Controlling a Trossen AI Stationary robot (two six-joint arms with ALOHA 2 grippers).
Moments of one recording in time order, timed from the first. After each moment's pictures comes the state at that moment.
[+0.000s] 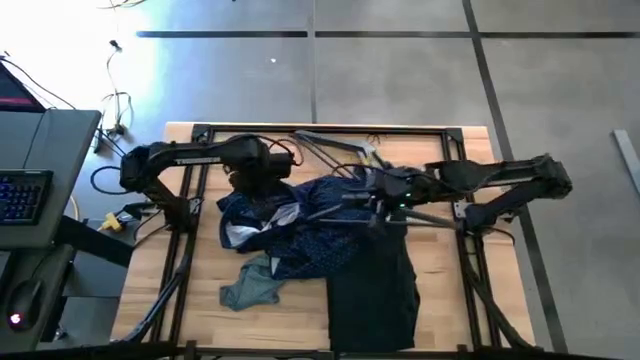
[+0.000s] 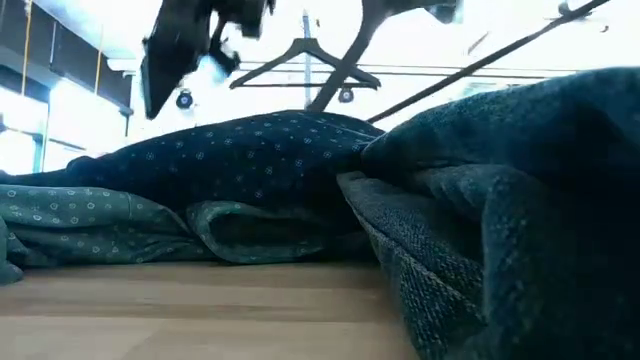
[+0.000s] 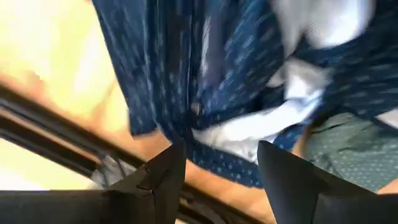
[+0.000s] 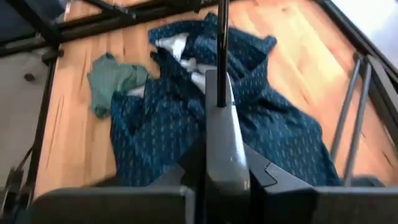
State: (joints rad) left arm 0.25 1.60 1.30 -1.51 0.07 -0.45; right arm 0.12 1.31 1.33 -0.76 0.15 0.29
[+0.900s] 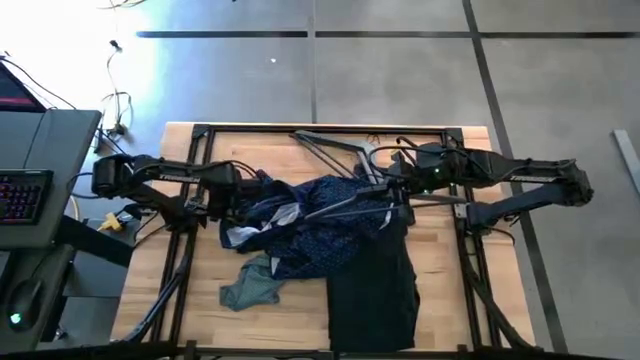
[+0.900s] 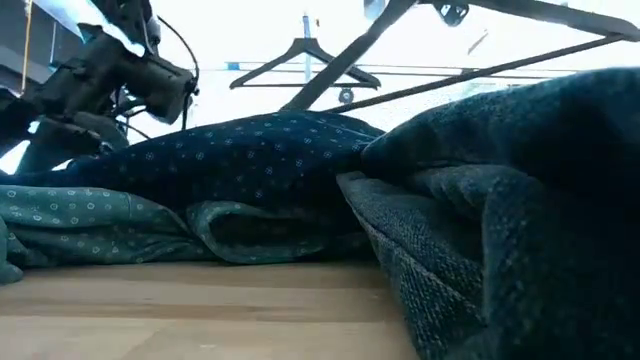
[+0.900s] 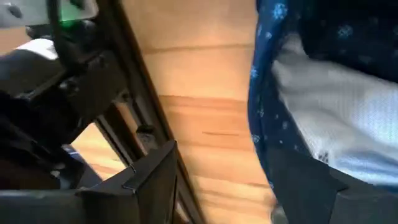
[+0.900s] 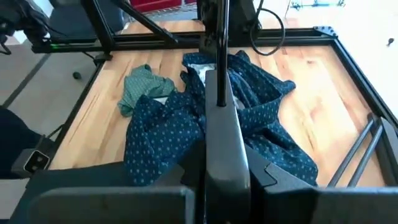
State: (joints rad) left arm 0.21 1.37 0.74 -1.30 0.24 -1.20; right arm -0.04 1.10 1.11 -0.55 -0.13 -0.01
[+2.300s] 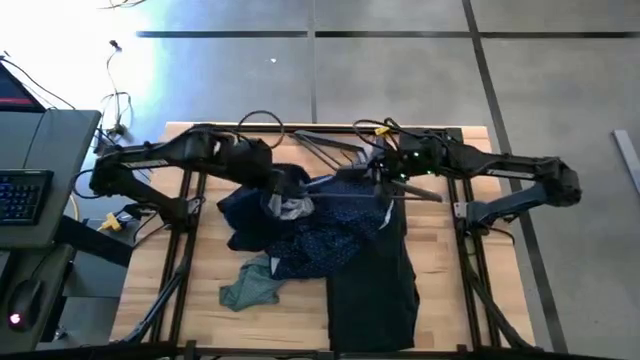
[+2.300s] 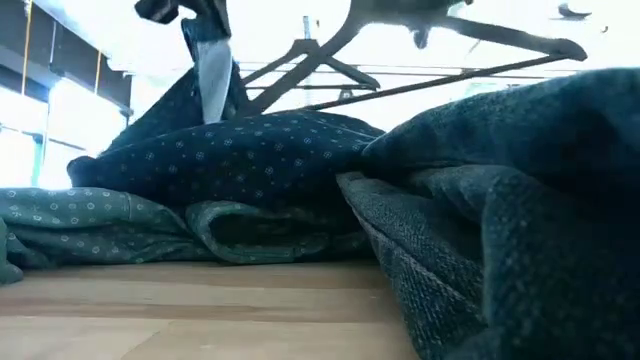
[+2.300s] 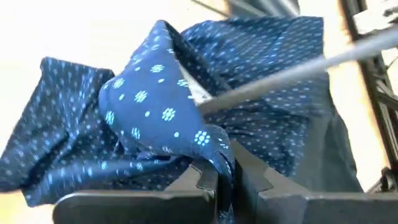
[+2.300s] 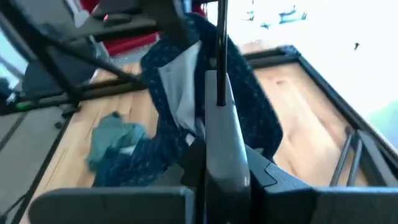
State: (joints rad) left arm 0.03 1.39 1.60 -1.24 -0.20 -1.08; right arm -0.18 1.27 1.12 -0.24 -0.16 0.09
